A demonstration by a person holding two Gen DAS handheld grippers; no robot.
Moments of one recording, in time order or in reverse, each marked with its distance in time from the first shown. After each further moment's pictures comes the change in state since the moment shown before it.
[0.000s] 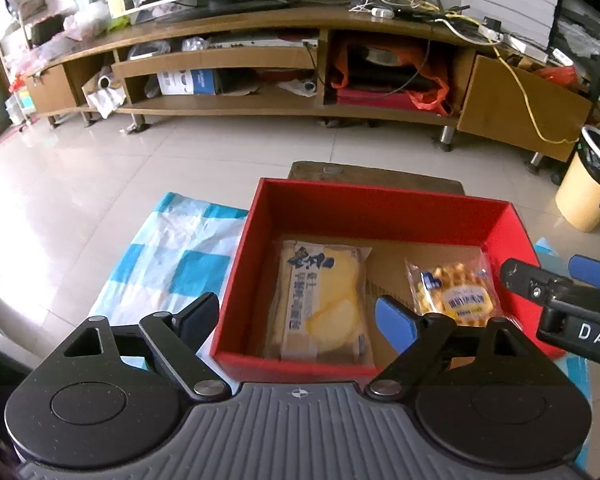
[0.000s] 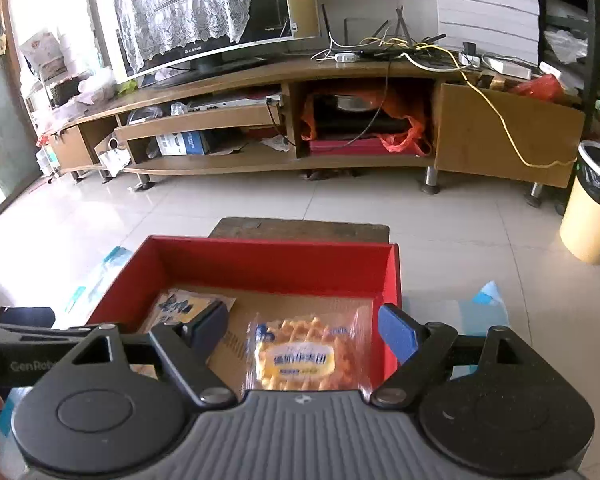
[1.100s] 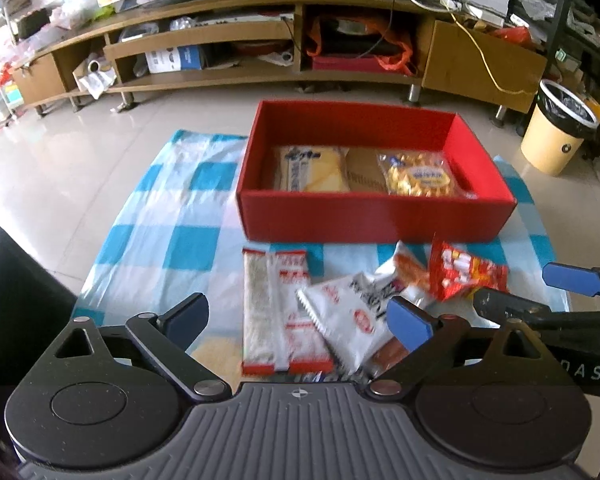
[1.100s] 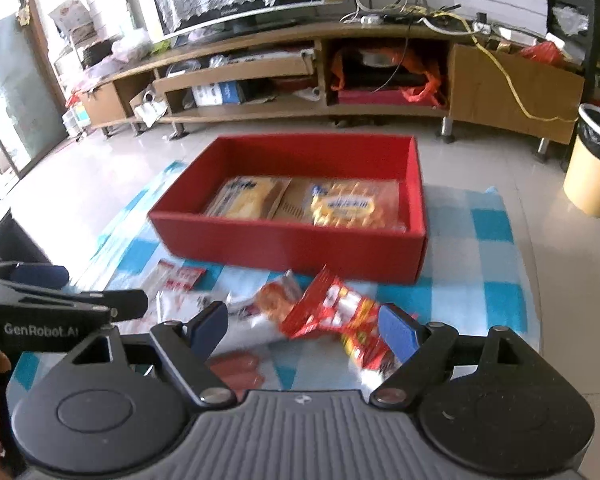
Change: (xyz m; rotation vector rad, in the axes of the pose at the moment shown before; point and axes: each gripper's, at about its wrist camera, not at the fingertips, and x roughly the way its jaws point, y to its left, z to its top) left arm -0.070 0.026 -0.101 0.070 0.054 -0.062; right arm -0.089 0.032 -0.105 -0.036 0.111 0.063
